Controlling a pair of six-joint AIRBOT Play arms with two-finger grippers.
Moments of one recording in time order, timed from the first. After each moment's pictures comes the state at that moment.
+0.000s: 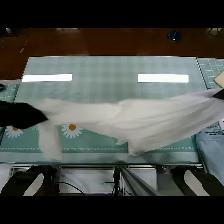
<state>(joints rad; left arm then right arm) -0.03 -0.72 1.17 1.00 -1.72 -1.57 -0.27 -0.91 1.44 -1.20 1.80 1.47</state>
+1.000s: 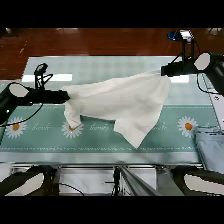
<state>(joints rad) 0.01 -1.19 0.81 0.99 -0.78 -1.21 0.05 -1.41 1.29 -1.44 0.78 1.42</state>
